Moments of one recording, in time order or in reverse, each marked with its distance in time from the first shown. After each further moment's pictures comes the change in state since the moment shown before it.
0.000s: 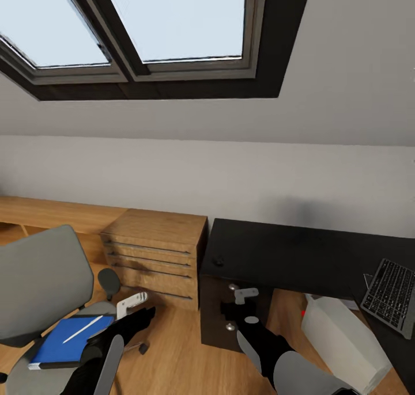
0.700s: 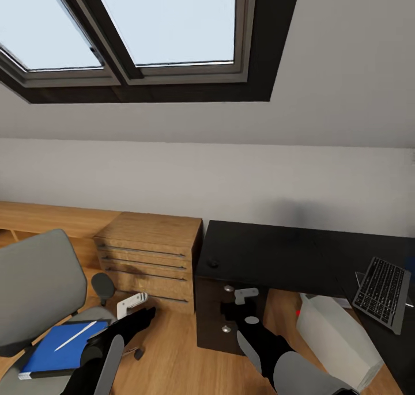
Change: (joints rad) left arm 0.000 0.000 -0.001 0.001 -0.001 0.000 -0.001; right arm 0.001 0.000 -0.002 0.000 0.003 -0.007 0.000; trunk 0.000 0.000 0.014
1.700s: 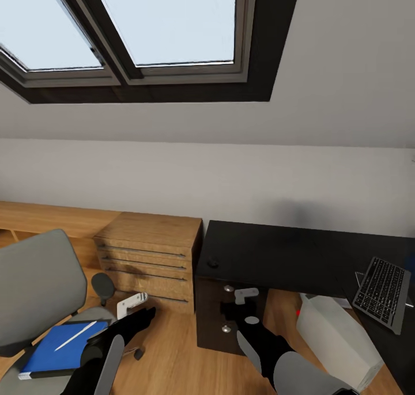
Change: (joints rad) left arm 0.000 0.000 0.000 0.000 0.000 0.000 0.000; right arm 0.000 0.000 0.000 0.001 -0.001 -0.001 0.000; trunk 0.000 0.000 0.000
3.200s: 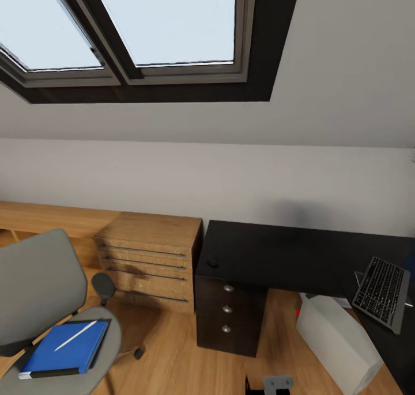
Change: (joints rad) left arm 0.000 0.040 -0.069 1.152 -0.195 -0.867 0.009; right arm 0.252 -0.044 -0.008 0.344 -0.007 -0.572 -0.005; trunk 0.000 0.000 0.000
